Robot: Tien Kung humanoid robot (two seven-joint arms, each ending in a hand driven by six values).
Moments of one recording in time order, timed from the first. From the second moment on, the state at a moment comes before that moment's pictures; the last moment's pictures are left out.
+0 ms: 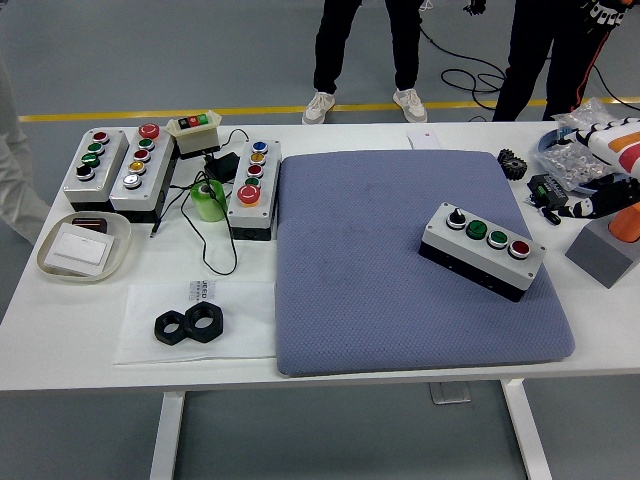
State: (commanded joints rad) left arm -0.04 0.05 -1.40 -0.18 1.64 -0.08 0.25; right arm 0.58 -0.61 1.19 1.47 -2.27 0.50 -0.07
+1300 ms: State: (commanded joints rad) left arm -0.04 0.05 -1.37 -0.18 1.64 -0.09 0.24; right arm 0.50 -0.24 1.36 1.32 -2.27 0.42 -0.11
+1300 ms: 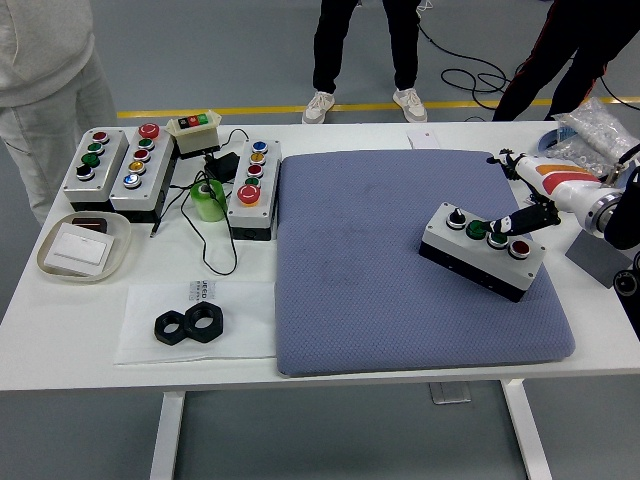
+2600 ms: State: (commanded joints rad) left arm -0.05 0.05 -1.28 -0.18 1.56 -0.08 0.22; right arm 0.44 -0.13 1.36 1.20 -2.27 0.30 -0.12
